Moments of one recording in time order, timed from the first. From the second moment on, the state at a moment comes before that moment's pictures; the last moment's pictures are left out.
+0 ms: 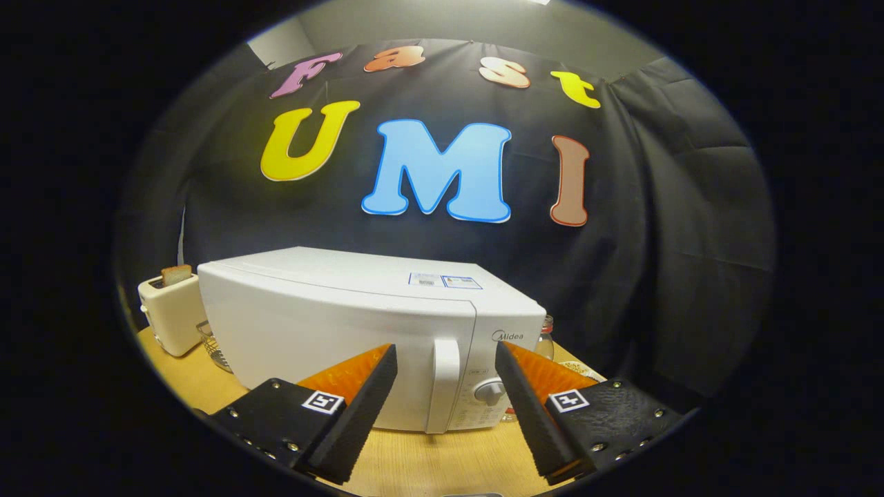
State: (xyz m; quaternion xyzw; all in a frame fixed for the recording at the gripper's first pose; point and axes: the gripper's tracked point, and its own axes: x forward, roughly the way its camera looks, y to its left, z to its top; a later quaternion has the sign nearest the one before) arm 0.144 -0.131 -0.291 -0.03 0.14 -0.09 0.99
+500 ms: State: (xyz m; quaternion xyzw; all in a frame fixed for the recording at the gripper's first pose) arm 0.170 -0.133 -0.334 0.00 0.16 -0.07 0.98
